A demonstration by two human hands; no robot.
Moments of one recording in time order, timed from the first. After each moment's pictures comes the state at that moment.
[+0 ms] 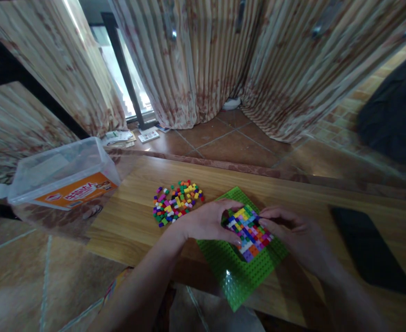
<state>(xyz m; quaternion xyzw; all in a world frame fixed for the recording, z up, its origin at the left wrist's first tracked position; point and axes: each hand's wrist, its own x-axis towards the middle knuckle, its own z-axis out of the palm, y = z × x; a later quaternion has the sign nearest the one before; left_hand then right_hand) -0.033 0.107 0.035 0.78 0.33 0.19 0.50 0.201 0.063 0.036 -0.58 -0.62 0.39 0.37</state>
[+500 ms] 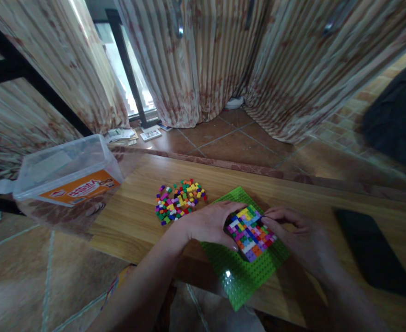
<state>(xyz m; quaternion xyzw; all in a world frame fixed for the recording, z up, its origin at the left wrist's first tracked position) -0.033 0.110 0.026 0.83 0.28 0.16 0.45 0.203 0.063 0.024 -0.59 -0.66 0.29 0.36</state>
